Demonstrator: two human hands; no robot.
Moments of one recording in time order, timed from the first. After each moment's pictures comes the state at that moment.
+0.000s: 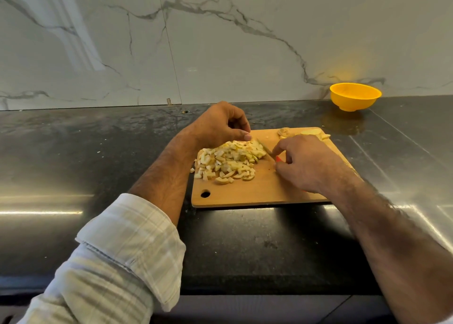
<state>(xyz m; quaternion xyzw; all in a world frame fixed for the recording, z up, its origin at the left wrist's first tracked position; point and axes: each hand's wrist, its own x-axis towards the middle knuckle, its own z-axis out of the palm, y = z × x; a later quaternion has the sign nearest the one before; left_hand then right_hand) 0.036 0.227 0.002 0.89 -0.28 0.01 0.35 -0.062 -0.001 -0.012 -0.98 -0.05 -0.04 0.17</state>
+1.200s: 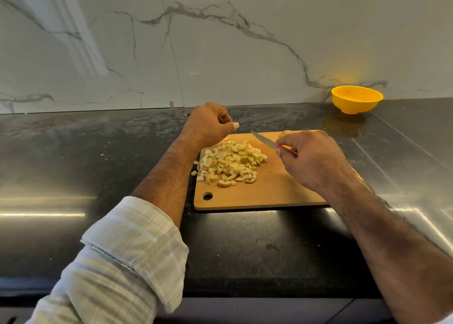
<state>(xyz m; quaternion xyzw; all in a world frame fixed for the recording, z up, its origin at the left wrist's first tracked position) 0.052 0.241 -0.010 0.94 -0.13 0.14 0.29 -0.065 -0.001 -0.013 -0.96 -0.07 -0.19 0.19</state>
